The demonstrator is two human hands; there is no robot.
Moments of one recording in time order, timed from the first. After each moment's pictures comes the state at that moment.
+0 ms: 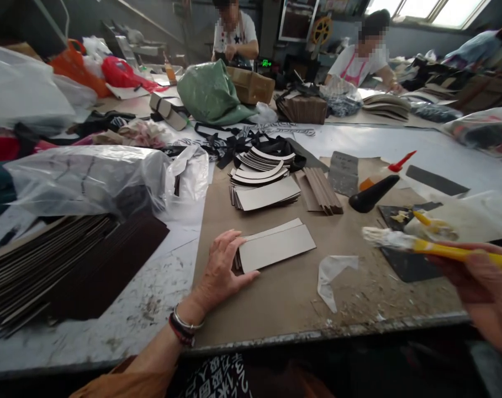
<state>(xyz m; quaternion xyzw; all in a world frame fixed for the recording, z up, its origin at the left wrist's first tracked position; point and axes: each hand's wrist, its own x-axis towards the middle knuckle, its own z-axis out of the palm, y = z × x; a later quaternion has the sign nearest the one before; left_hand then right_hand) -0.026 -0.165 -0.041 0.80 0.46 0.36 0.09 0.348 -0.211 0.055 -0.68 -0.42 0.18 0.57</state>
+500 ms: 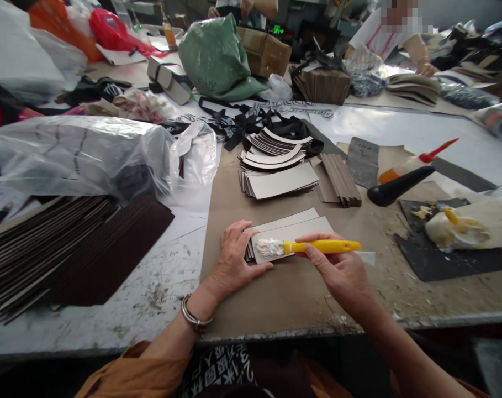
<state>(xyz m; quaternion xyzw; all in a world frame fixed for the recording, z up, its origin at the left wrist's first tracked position) -0.023 -0.162 -0.047 0.78 0.49 0.37 0.13 0.179 -0.179 0.023 -0.54 -0.61 0.39 0.43</state>
